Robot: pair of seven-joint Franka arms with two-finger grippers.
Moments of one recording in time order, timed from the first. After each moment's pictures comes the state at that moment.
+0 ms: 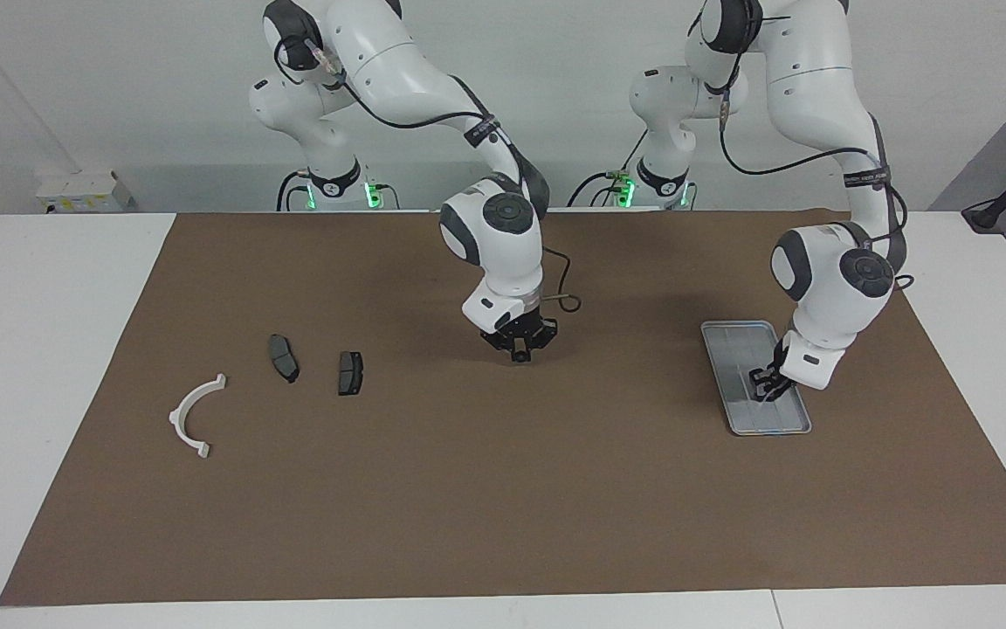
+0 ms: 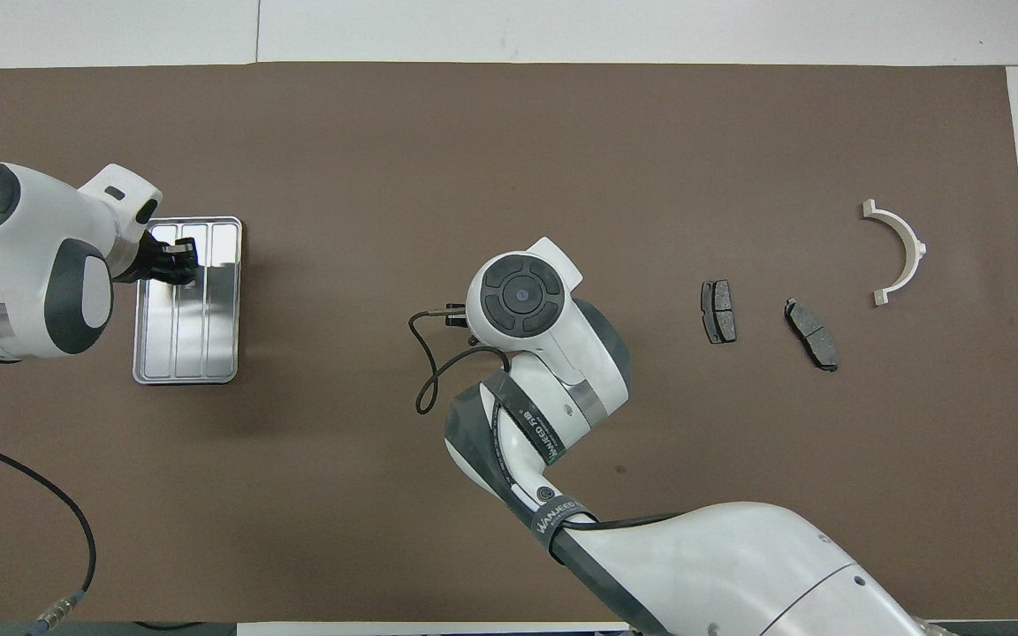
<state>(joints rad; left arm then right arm) -0.03 0.37 0.05 -1.93 0.02 2.34 -0.16 0.61 0.49 0.03 -1.73 0.02 2.32 0.68</state>
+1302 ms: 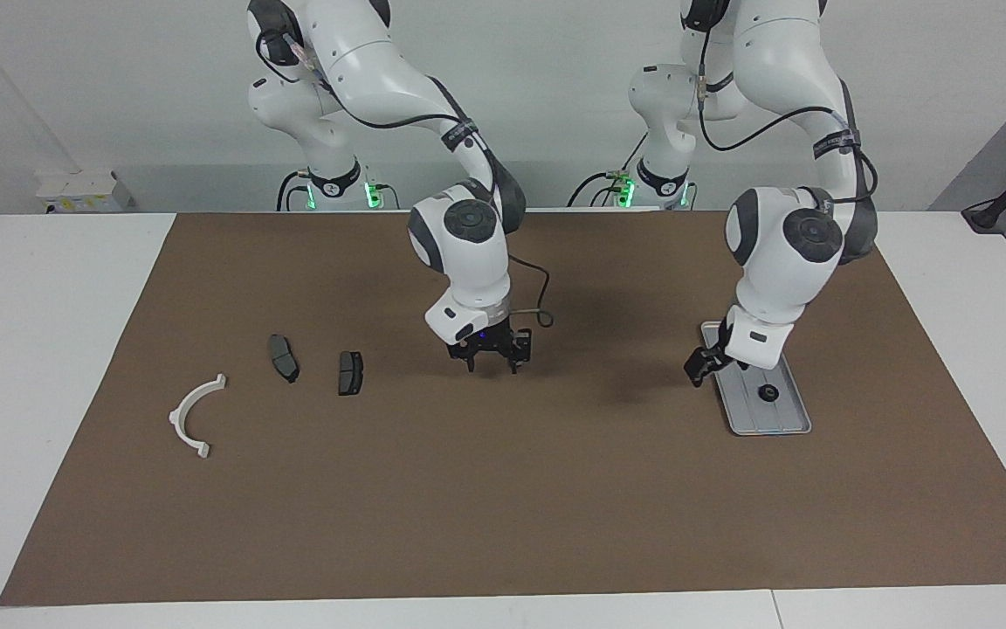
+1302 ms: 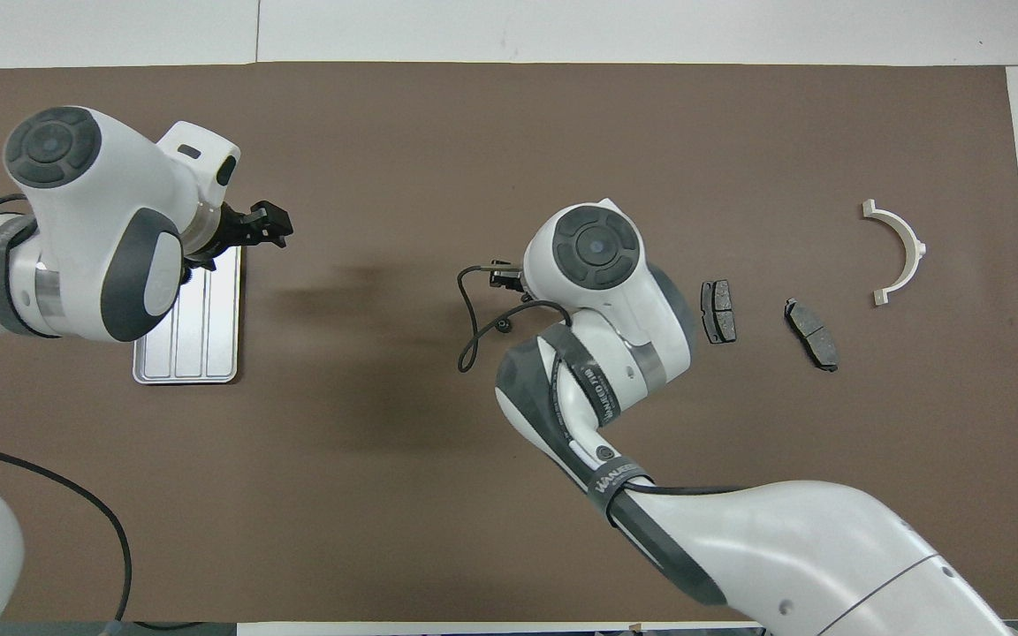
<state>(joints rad) -0.25 0.29 0.01 -1.81 0.01 2.11 -0.53 0.48 0.43 0.01 -1.71 0.02 2.27 0.62</state>
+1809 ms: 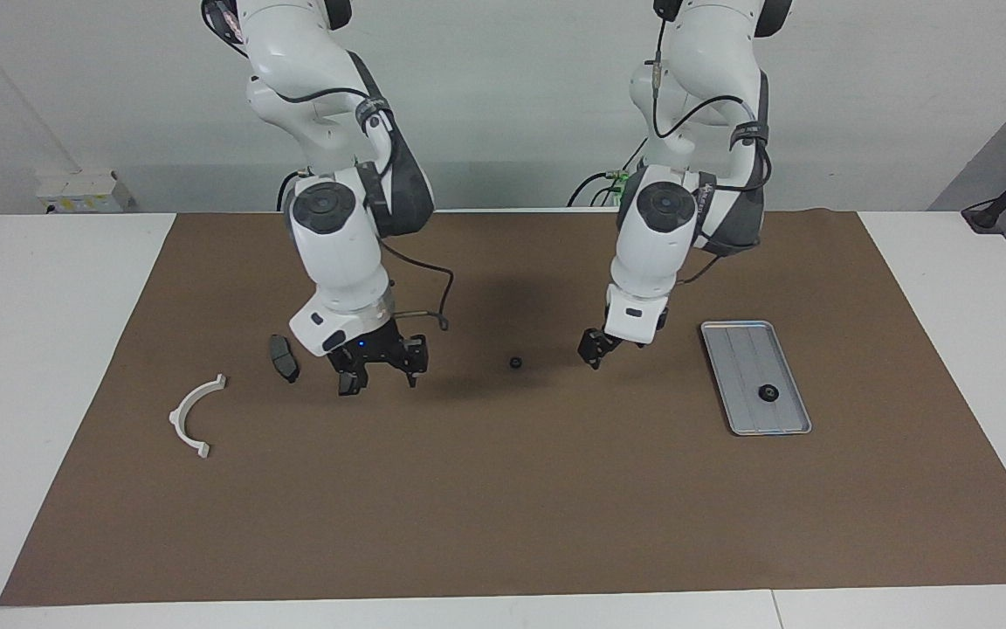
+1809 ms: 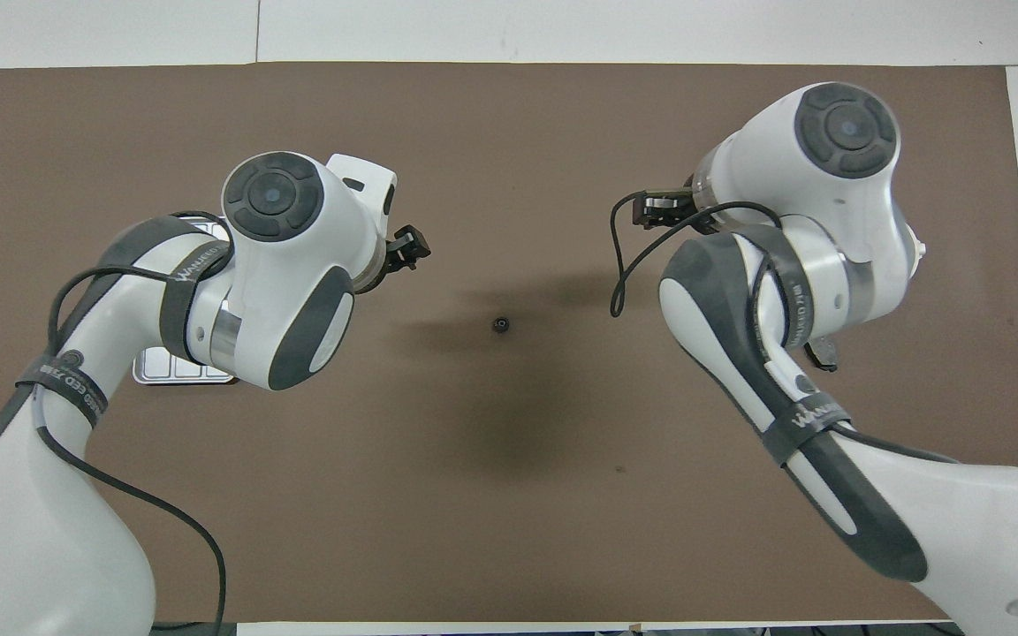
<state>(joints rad) -0.52 0.29 0.01 -1.77 0.01 2.10 -0.91 0.23 0.30 0.01 -1.67 0.02 2.07 0.28</state>
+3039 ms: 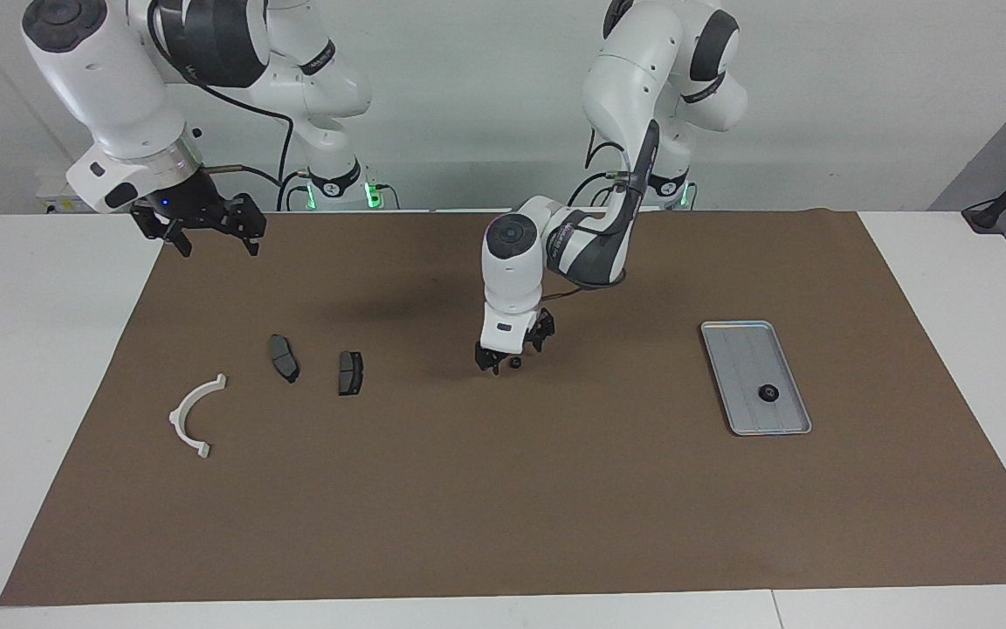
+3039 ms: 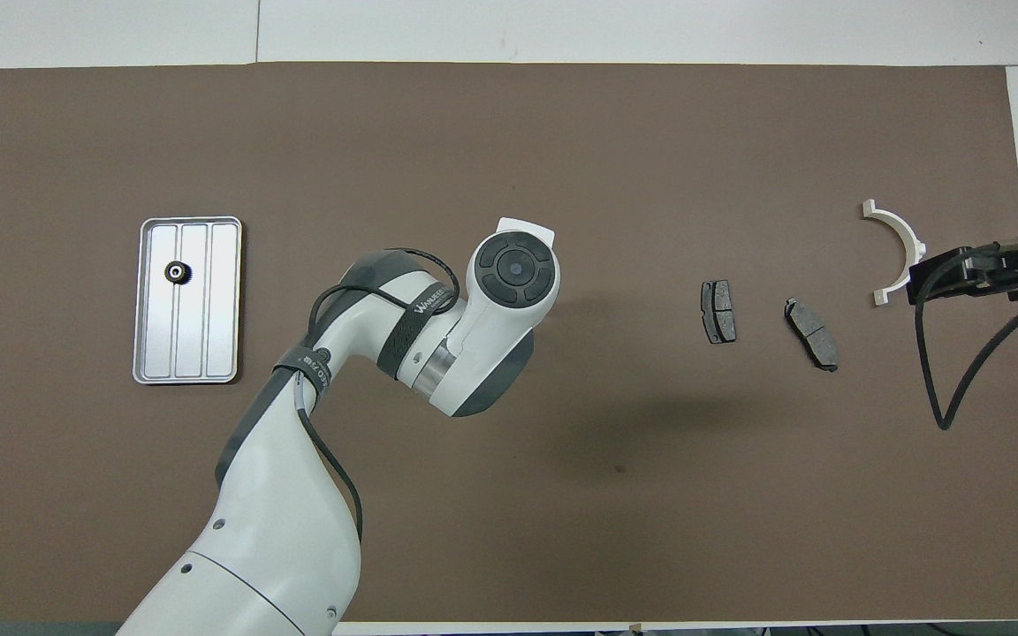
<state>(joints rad) -0.74 0.54 0.03 -1.63 0.02 2.17 -1.17 -0.02 -0.02 0.00 -1.68 -0.03 1.58 -0.03</state>
